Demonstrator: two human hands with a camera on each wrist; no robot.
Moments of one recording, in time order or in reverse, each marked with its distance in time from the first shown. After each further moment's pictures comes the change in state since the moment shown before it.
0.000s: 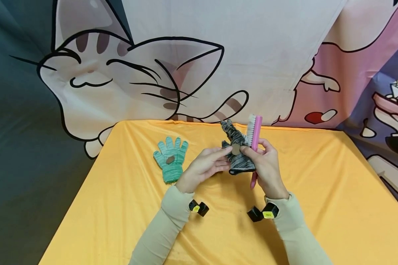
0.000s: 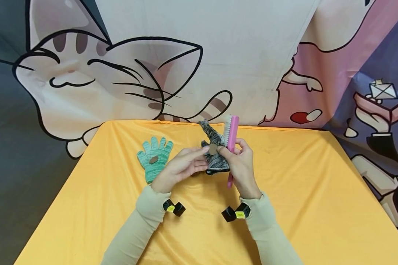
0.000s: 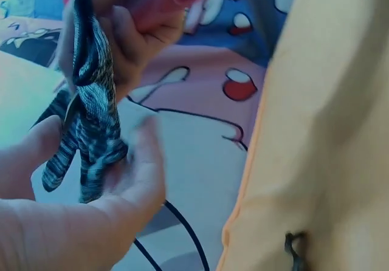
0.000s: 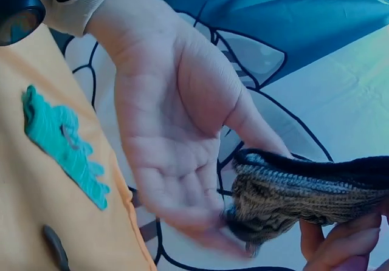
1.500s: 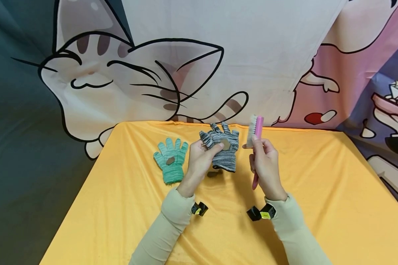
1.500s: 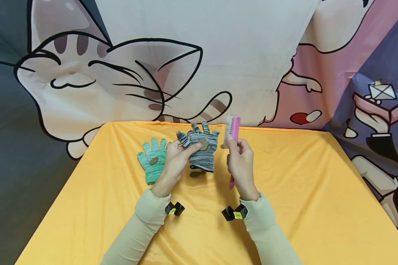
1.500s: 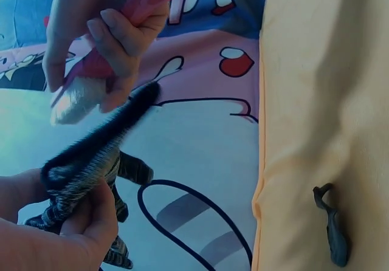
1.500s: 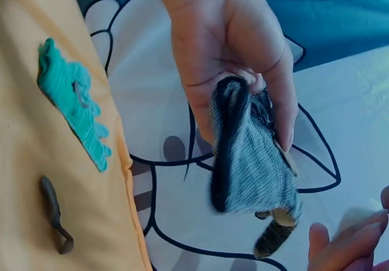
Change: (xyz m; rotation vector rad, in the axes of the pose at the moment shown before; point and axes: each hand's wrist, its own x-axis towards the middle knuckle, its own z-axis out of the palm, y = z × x) left_hand -0.012 0.008 0.010 0.206 0.364 0.514; right_hand -0.001 0.000 0.000 -0.048 0.030 -0.111
